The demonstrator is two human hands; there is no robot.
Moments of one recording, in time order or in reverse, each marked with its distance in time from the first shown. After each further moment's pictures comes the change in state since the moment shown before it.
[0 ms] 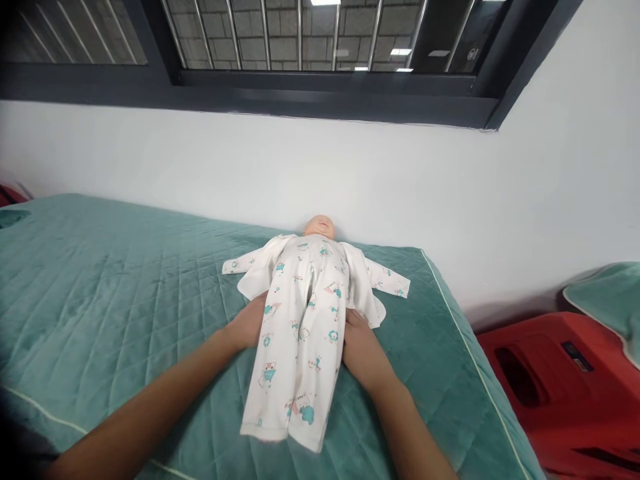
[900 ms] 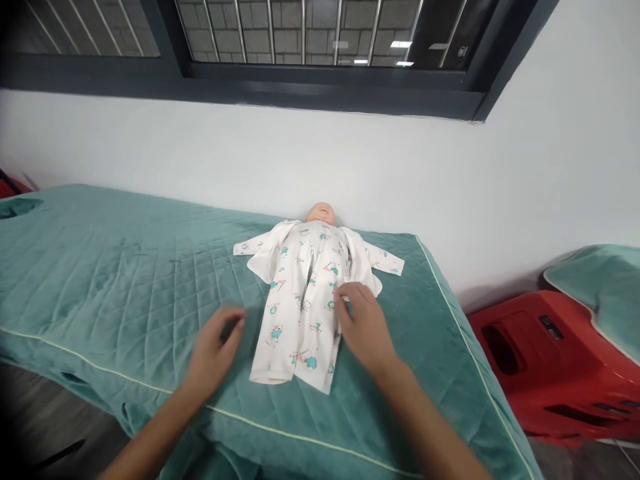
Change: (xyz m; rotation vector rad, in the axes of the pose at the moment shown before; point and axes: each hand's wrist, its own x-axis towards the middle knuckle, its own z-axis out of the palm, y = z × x) left_hand -0.135 0.092 -0.006 -0.237 0.526 -0.572; right_hand -0.033 -0.081 -0.023 0.067 0.291 0.051
